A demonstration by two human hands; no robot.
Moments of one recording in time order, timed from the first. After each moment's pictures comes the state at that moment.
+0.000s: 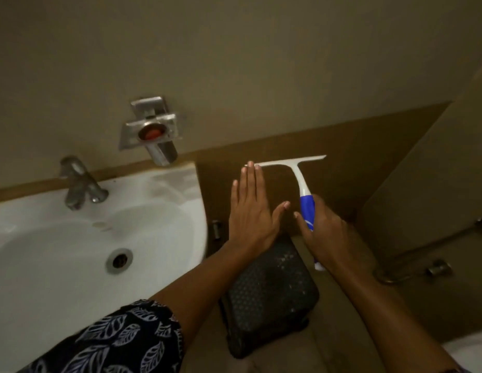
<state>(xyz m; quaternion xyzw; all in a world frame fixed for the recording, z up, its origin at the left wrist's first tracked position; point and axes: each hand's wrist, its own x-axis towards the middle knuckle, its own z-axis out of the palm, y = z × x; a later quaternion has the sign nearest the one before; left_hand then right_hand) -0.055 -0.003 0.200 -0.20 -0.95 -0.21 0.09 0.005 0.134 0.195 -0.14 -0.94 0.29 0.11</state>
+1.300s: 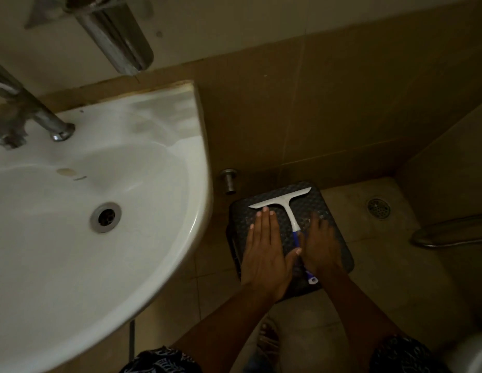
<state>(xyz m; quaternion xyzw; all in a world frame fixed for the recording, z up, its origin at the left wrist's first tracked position) 0.008 -0.026 0.020 -0.14 -0.96 -0.19 -0.16 -0.005 0.114 -0.062 -0.21 -0.95 0.21 -0.12</state>
